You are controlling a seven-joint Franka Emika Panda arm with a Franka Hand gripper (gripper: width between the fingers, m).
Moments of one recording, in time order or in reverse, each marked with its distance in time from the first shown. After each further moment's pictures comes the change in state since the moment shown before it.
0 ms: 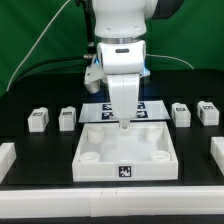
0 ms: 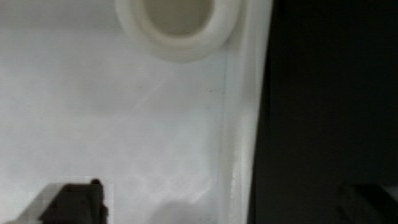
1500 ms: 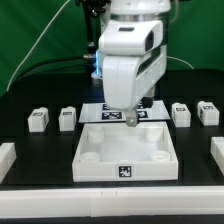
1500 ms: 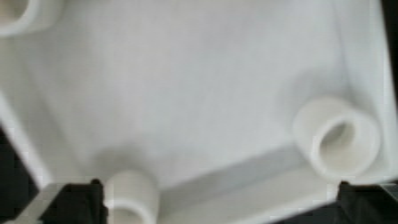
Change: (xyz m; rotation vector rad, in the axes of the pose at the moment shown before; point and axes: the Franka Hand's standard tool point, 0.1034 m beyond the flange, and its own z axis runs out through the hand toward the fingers) arm 0.015 0.066 -0.045 -0.038 0.005 0.409
